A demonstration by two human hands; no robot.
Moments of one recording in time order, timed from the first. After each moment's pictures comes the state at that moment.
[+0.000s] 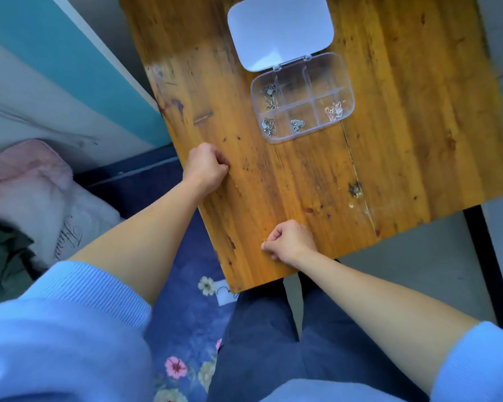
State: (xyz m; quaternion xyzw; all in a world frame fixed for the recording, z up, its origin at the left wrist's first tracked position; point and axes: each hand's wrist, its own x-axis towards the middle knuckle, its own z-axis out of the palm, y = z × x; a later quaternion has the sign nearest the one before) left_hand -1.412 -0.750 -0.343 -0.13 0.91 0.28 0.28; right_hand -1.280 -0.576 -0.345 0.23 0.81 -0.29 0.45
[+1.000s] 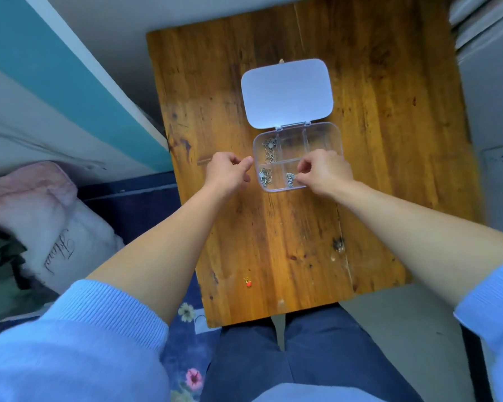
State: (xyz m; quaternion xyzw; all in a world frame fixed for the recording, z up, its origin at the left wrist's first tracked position) left_hand -1.478 -0.701 -0.315 -0.30 0.78 0.50 0.25; right_hand -1.501 -0.503 -0.302 0.02 0.95 -0.14 0.29
